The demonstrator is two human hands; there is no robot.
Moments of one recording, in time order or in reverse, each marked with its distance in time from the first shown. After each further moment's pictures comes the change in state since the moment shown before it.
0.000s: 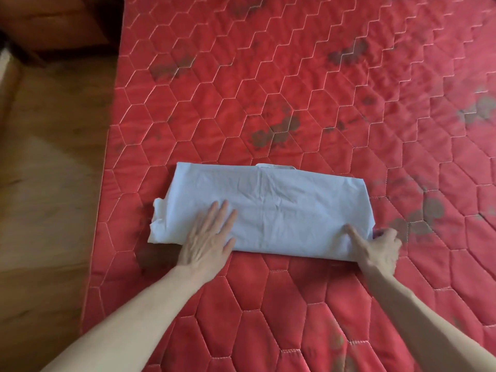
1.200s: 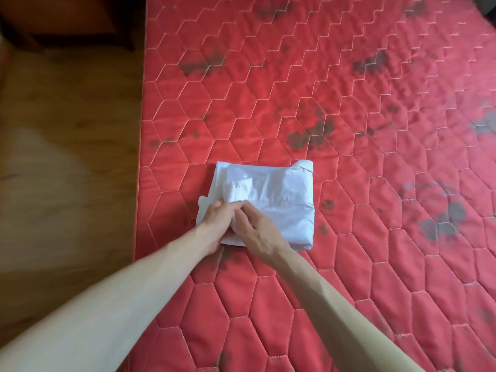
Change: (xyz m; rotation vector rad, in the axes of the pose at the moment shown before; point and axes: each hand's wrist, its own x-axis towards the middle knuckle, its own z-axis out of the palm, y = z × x) left_hand 0.017 -0.090 -0.065 -1.556 -0.205 -0.776; right_hand -0.245 -0.186 0.142 -0.041 -0.754 -0.614
